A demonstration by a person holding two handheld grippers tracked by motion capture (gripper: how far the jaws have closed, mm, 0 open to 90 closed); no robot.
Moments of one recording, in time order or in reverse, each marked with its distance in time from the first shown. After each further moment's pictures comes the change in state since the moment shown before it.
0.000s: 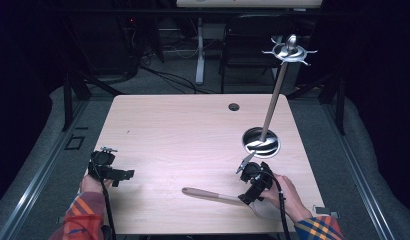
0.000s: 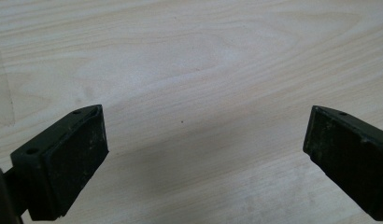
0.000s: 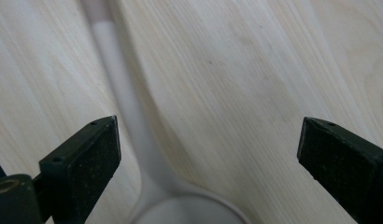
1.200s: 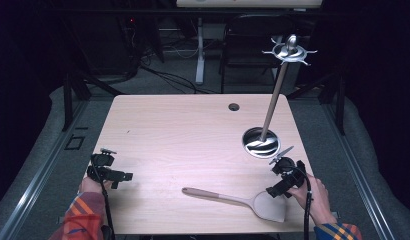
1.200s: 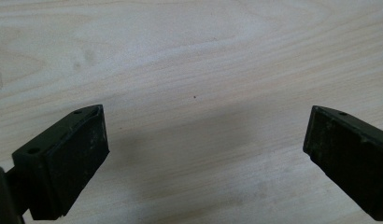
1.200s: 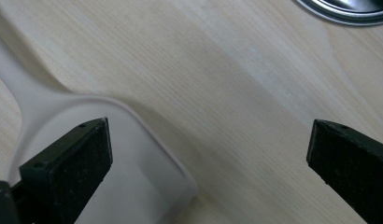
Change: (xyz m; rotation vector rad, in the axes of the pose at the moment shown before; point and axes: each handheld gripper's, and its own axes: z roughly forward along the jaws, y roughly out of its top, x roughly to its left) left arm 0.008 -0.004 0.009 0.092 0.002 -0.067; right arm -0.050 -0.068 -0.024 0.026 -0.113 0.273
